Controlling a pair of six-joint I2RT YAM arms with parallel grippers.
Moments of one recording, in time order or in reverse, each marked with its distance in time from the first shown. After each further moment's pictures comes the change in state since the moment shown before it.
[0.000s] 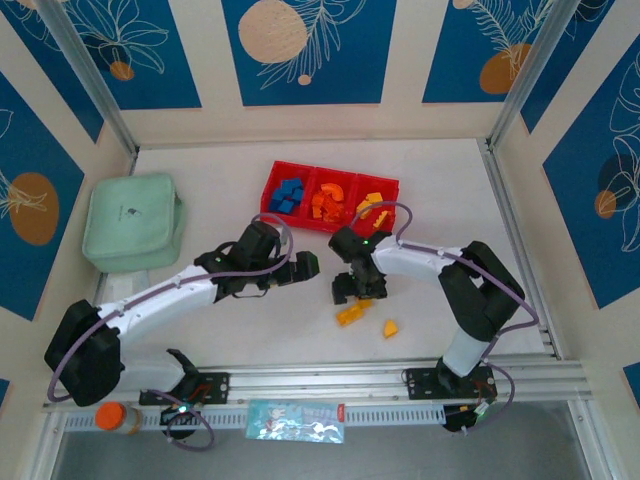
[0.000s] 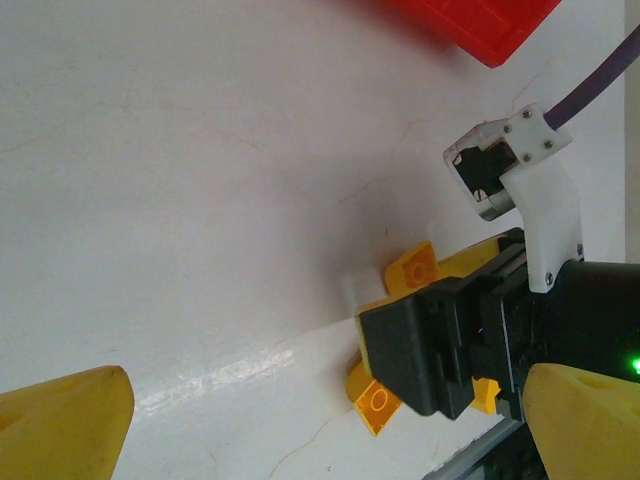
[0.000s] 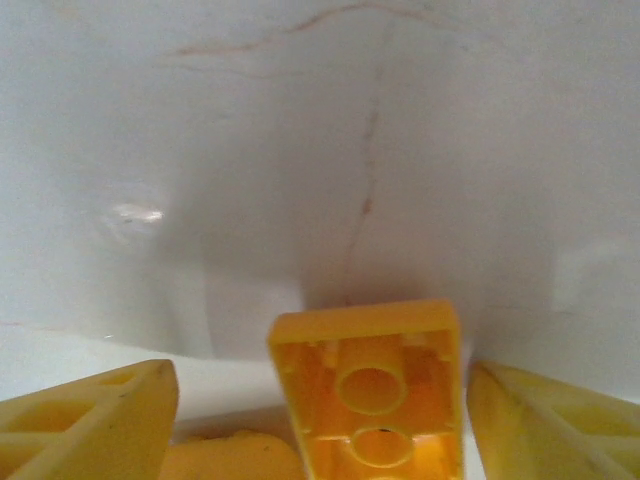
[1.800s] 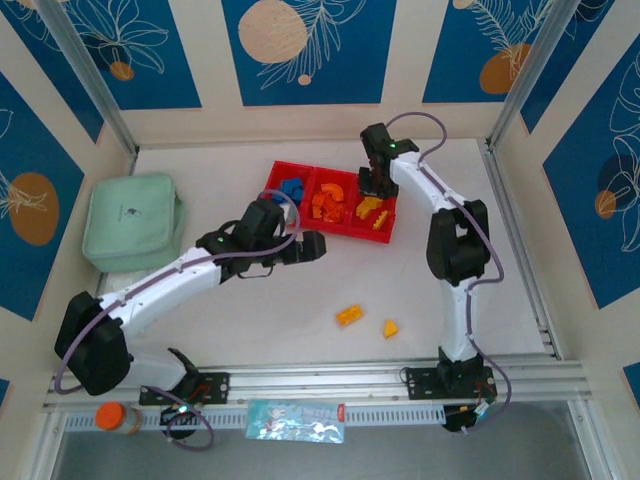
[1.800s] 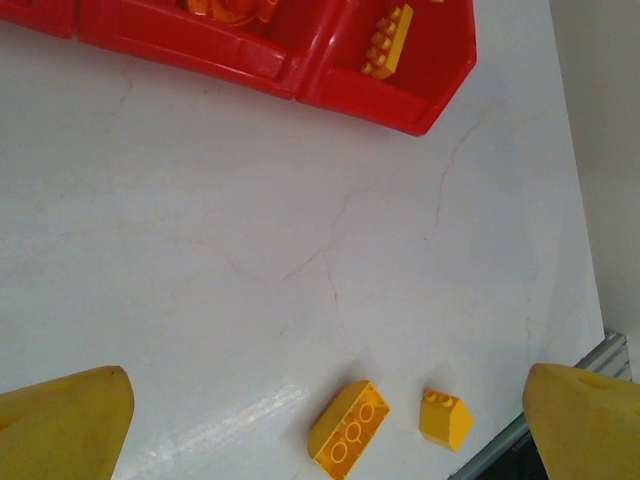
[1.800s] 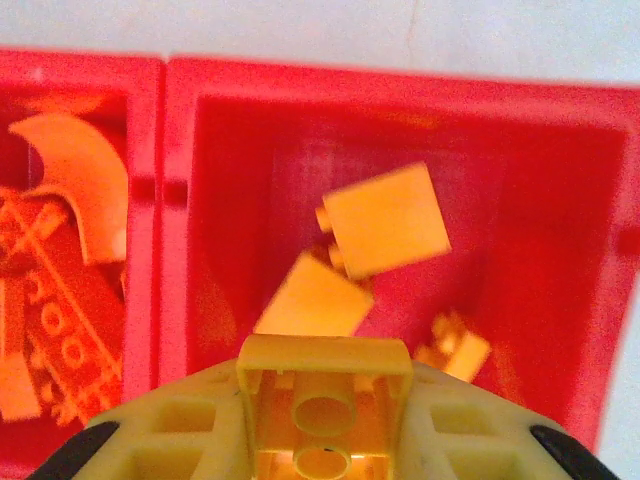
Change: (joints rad) left arm 0.039 0.075 0.201 -0.066 -0.011 0.109; right arm -0.399 0.461 0.930 -0.158 0.115 -0.113
